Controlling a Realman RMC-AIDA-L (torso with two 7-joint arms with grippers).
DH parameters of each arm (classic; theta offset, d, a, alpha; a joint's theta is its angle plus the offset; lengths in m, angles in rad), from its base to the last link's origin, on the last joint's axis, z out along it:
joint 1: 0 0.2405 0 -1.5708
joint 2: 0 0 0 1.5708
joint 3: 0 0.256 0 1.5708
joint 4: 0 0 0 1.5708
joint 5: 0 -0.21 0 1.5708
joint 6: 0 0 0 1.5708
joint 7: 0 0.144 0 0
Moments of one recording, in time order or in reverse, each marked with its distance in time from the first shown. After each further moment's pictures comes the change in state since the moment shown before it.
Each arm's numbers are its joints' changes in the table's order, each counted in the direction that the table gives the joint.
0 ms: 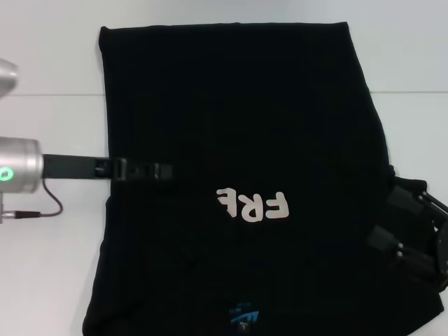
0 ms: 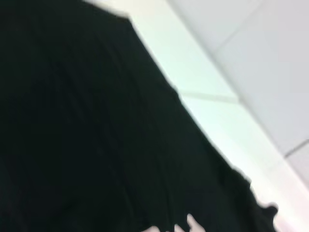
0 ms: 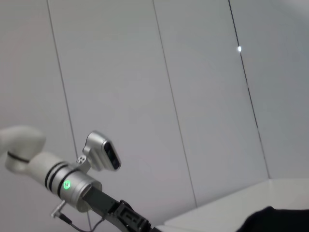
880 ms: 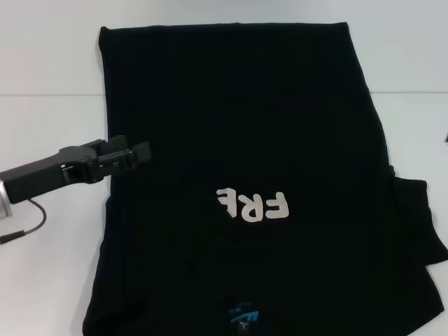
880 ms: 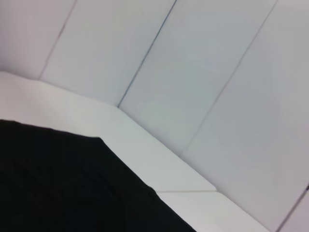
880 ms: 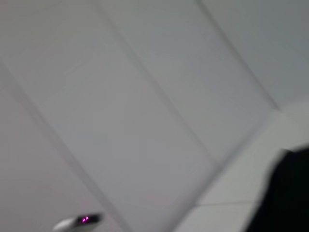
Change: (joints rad) left arm 0.204 -0.038 -0.005 0.037 0.406 0.022 0.439; right arm 0.011 0.024 -0.054 0.756 -0.100 -0.101 1.221
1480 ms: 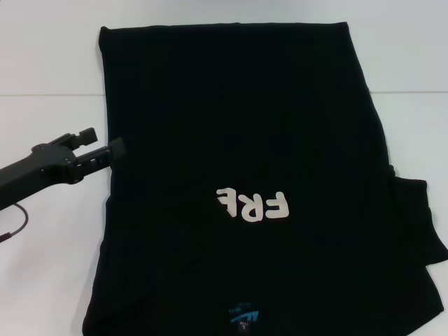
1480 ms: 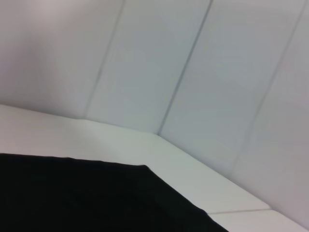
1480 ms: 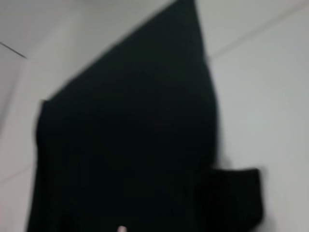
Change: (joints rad) left arm 0.058 -0.011 -0.036 0.039 0.088 -0.090 0.221; right arm 0.070 -0.050 0.014 0.267 0.599 0.175 0.578
